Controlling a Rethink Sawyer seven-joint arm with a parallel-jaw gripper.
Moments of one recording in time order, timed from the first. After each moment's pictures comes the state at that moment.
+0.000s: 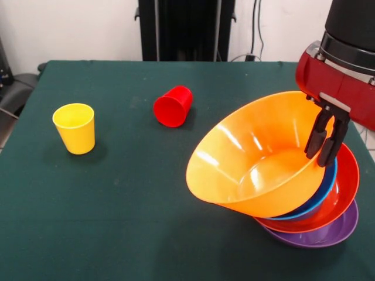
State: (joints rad) arm 0.08 -0.18 -0.45 0.57 0.38 1.09 2.60
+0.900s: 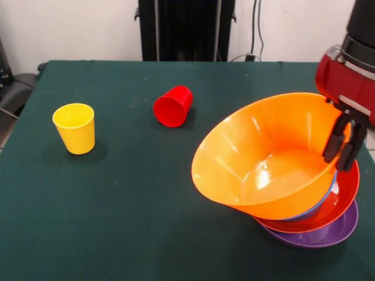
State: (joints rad) arm 0.11 -0.12 -0.54 0.53 0.46 1.09 2.68
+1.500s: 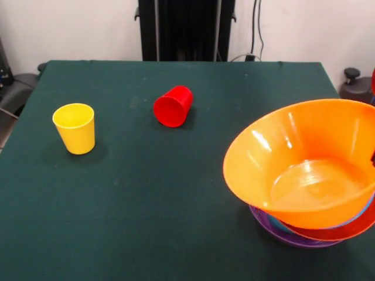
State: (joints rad) arm 0.15 -0.07 -0.62 0.43 0.52 1.09 2.82
